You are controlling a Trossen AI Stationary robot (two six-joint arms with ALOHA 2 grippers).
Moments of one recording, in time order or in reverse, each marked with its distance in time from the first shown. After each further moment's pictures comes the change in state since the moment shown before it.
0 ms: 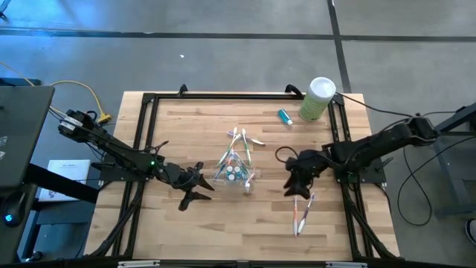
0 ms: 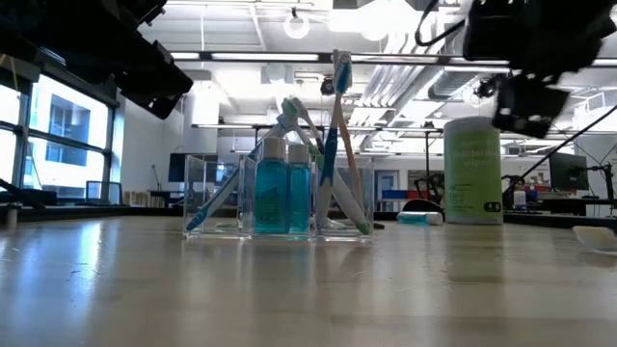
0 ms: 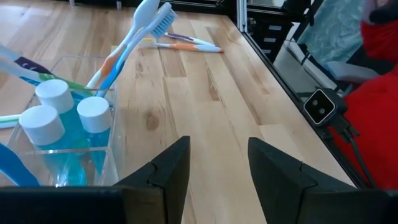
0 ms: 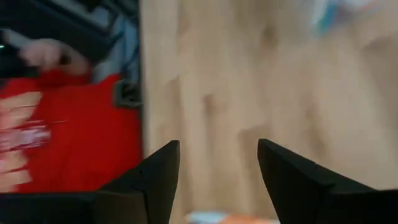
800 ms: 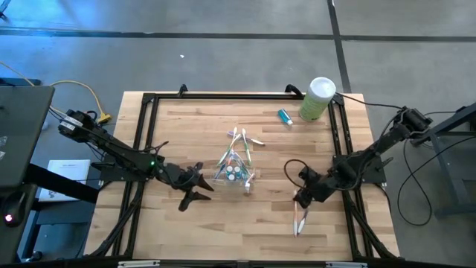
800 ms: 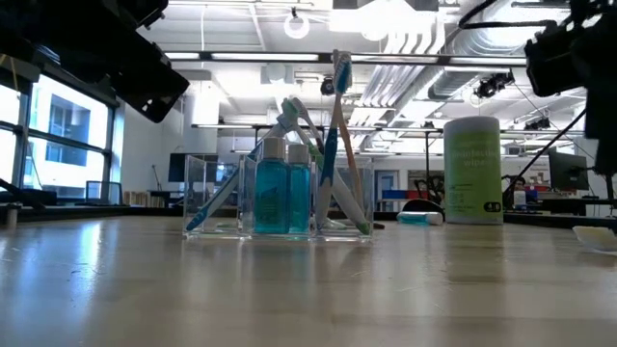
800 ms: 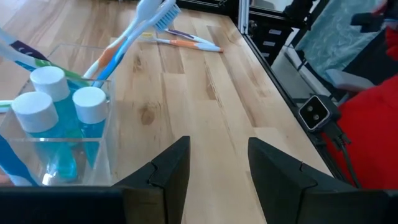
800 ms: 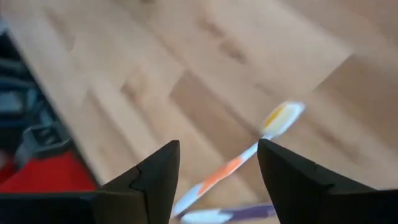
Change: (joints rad) left arm -0.008 0.000 0.000 -0.004 0.000 -0.075; right arm 0.378 0.022 0.000 -0.262 0.508 0.717
